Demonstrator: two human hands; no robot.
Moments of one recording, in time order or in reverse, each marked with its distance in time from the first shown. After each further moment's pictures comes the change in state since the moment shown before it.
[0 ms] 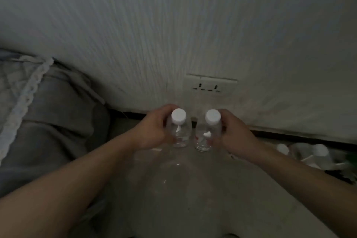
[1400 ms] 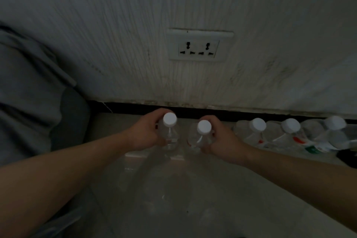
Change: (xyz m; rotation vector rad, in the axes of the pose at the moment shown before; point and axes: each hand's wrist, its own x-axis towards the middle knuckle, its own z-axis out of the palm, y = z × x) left_hand 0.025 -0.101 0.049 0.090 -0.048 0.008; right_hand 0.014 0.108 0.065 0.013 -0.033 -0.049
